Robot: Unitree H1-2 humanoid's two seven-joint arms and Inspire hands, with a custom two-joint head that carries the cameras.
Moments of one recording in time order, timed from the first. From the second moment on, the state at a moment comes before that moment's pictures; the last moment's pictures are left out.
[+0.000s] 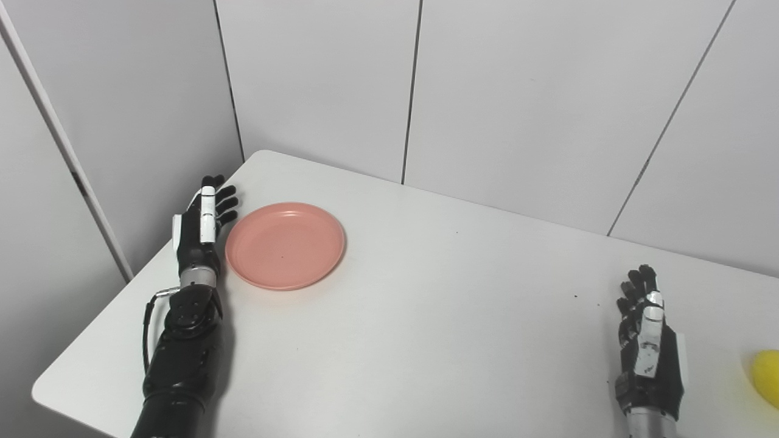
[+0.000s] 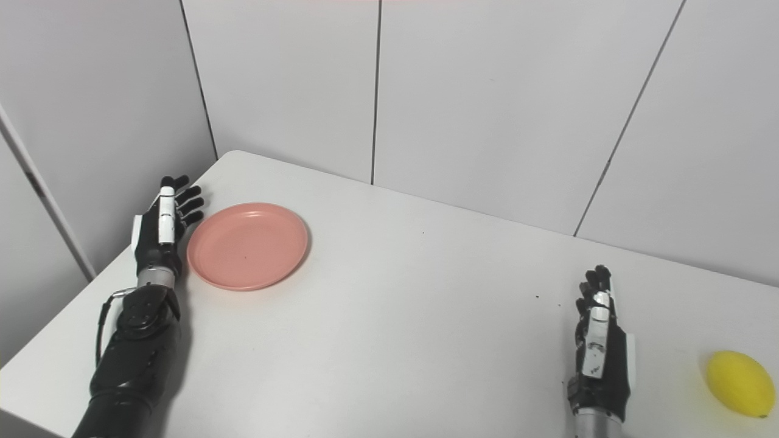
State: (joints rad) left arm -0.39 0.30 0.36 0.51 -0.18 -0.14 0.15; right arm -0.27 0.03 -0.05 0.23 0.11 -0.17 -0.02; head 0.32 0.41
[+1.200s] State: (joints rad) left arm -0.43 0.22 0.23 0.48 -0.23 -0.11 0.02; right arm -0.27 0.04 -0.05 0.23 0.10 -0.17 -0.02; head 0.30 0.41
